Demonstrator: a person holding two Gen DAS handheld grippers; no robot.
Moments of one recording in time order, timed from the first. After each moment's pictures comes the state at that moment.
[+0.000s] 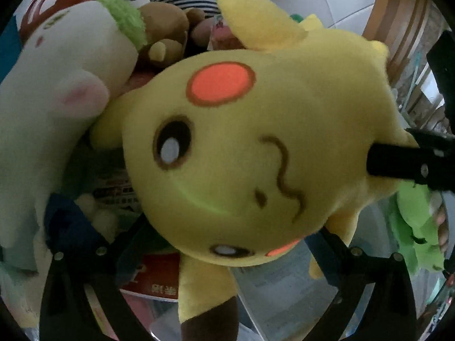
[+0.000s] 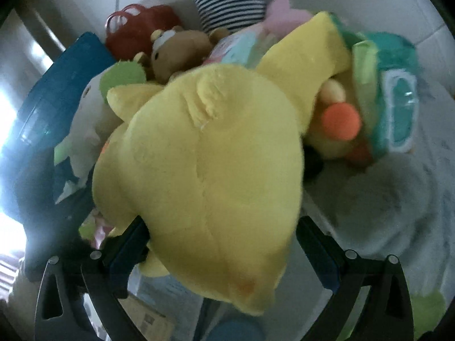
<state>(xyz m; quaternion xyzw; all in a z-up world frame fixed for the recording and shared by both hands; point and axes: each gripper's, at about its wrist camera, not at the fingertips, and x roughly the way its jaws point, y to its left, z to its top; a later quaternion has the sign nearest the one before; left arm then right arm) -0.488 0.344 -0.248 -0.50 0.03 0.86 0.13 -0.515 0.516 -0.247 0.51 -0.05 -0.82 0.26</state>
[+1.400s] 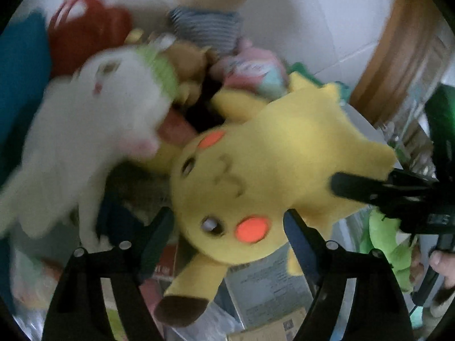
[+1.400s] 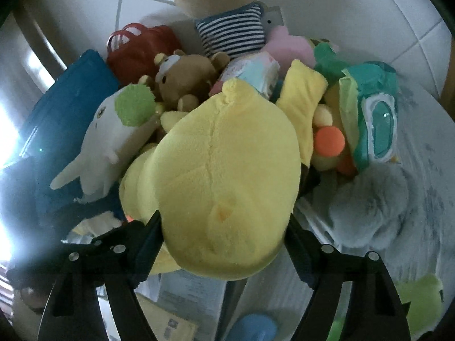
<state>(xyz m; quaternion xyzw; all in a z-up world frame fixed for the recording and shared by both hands) -0.481 0.337 -0.207 -0.47 -0.06 0.87 0.11 -0.503 0.518 -0.204 0.49 -0.06 -0.84 0.22</state>
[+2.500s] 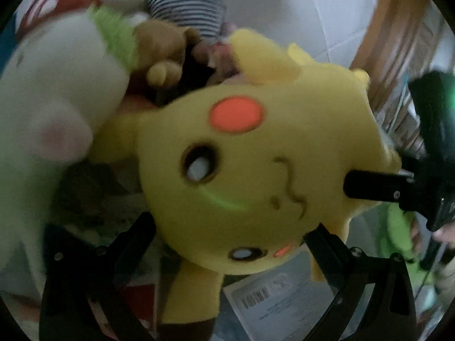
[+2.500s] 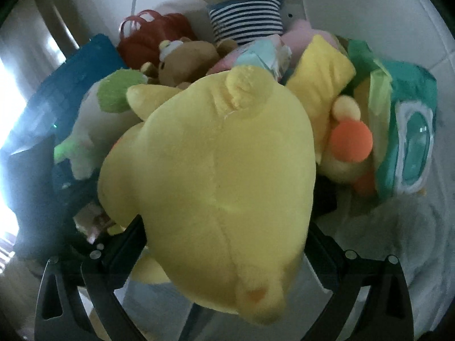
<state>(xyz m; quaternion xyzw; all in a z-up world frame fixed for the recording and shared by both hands) -0.497 0.361 -0.250 -0.46 -0.01 0.87 0.18 -0.533 0.532 -0.245 0.47 -0.03 -0.84 0.29</state>
